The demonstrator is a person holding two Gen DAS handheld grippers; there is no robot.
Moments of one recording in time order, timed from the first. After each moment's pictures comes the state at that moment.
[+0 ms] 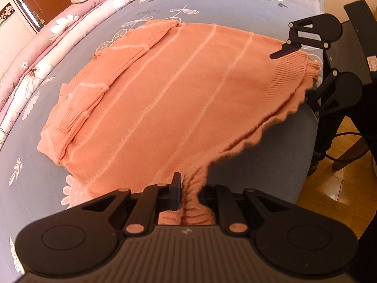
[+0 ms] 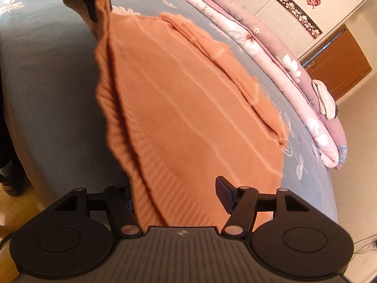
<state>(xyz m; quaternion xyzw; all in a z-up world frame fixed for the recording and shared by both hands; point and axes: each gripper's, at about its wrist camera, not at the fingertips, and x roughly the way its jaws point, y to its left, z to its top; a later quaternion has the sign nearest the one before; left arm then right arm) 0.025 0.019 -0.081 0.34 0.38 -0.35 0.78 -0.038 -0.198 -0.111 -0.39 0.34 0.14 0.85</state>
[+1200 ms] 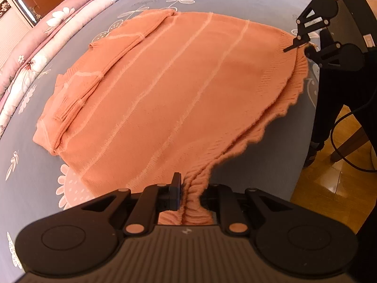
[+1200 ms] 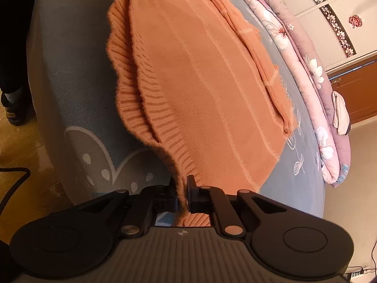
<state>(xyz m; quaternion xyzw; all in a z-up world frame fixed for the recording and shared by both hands) 0.012 0.025 -0.090 0.35 0.40 -0.35 0.77 -0.043 -0.226 -0.118 -0.49 0.38 0.18 0.77</state>
